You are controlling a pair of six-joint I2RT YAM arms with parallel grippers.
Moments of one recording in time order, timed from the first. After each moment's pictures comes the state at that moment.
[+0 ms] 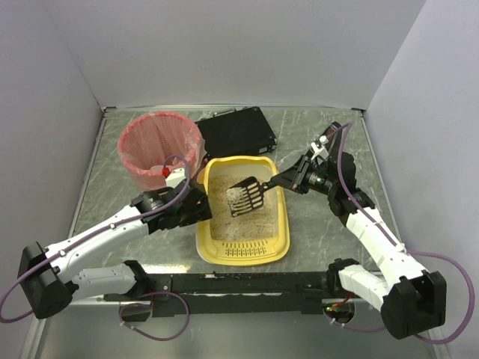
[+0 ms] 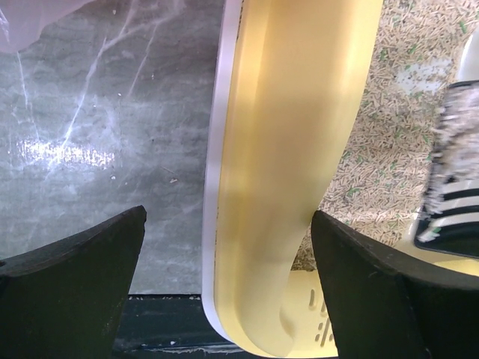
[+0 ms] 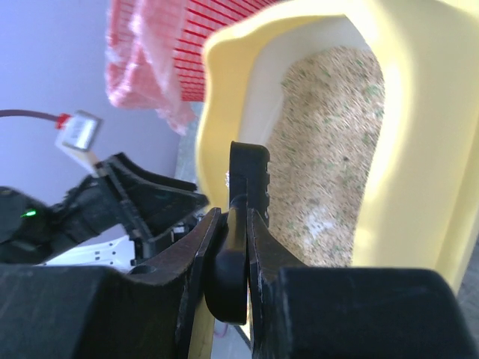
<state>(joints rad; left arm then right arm) -0.86 1.10 0.91 -0.85 -0.37 -1.03 0.24 1.00 0.71 -0.10 -0.63 0.84</state>
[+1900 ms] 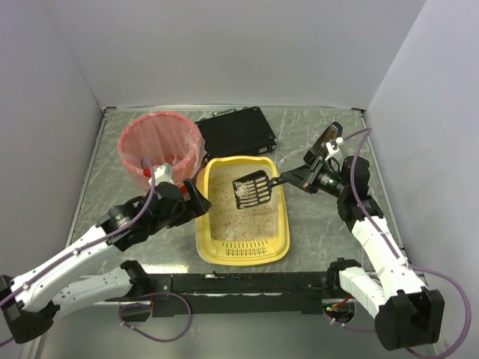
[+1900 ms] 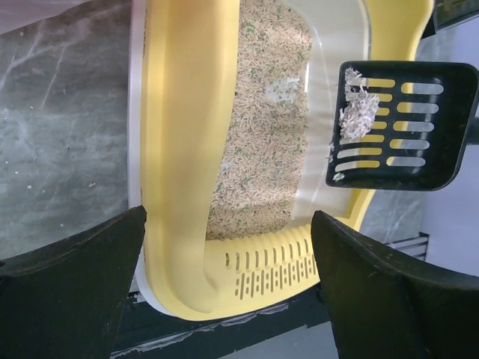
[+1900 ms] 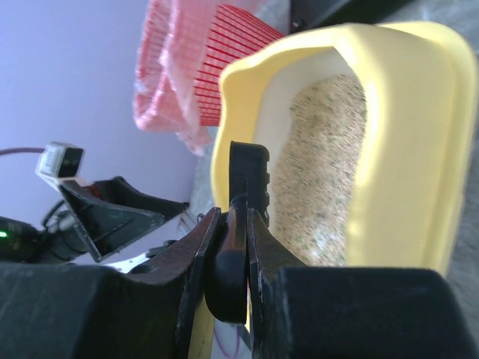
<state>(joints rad) -0.87 0.87 0.89 -0.74 -0.31 -1.08 0.11 0.90 0.67 -0.08 -0.69 0.89</state>
